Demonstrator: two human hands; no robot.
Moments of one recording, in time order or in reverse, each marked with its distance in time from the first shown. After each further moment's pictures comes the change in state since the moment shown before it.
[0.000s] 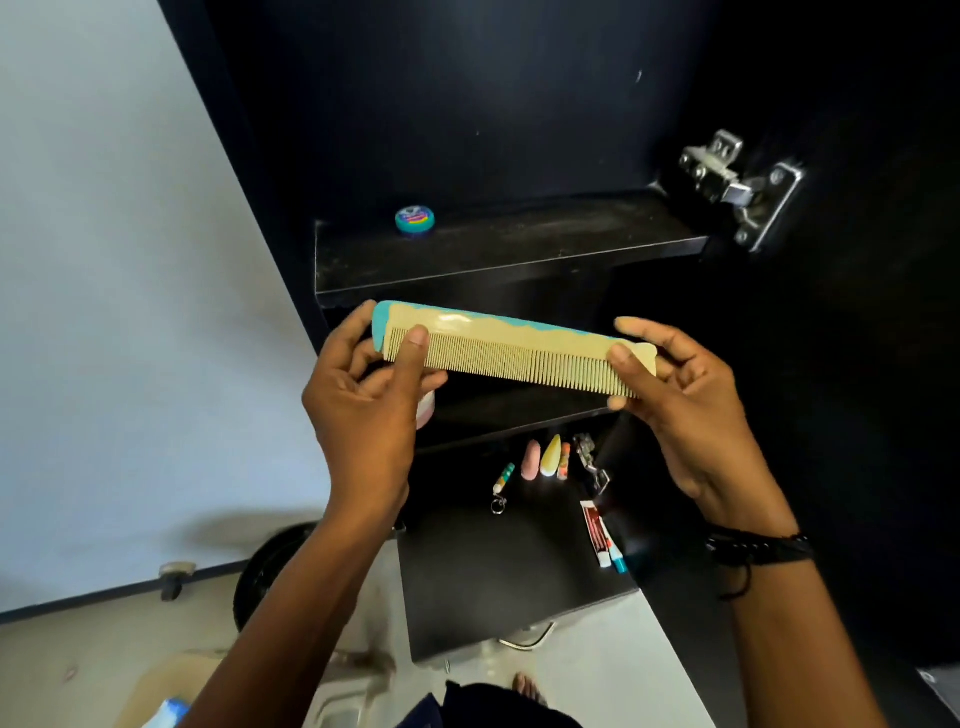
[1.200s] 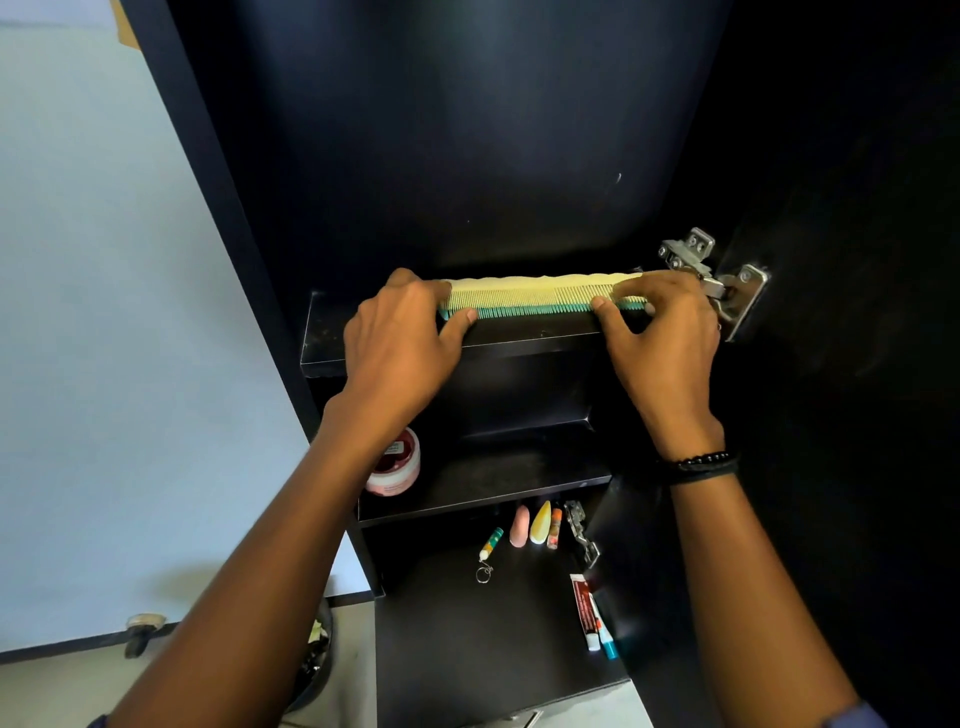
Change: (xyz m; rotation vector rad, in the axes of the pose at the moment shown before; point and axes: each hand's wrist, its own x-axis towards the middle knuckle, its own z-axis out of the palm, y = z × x) left_hand 0.090 0.036 0.059 1.187 -0.221 0.510; right_hand 0.100 -0.046 0.017 -0.972 0.320 -0.575
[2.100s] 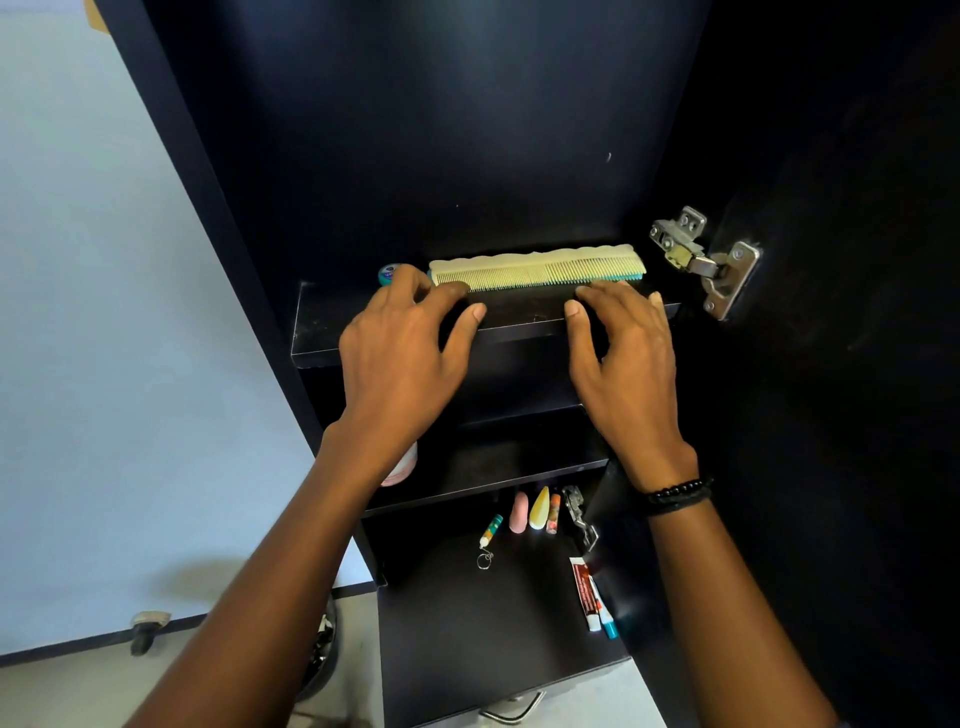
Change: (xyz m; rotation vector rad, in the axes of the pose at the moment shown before) left_hand -0.021 -0.001 0.016 0.019 0.193 0.136; right_hand -0.037 0.003 0.016 -0.019 -0.047 -0.167
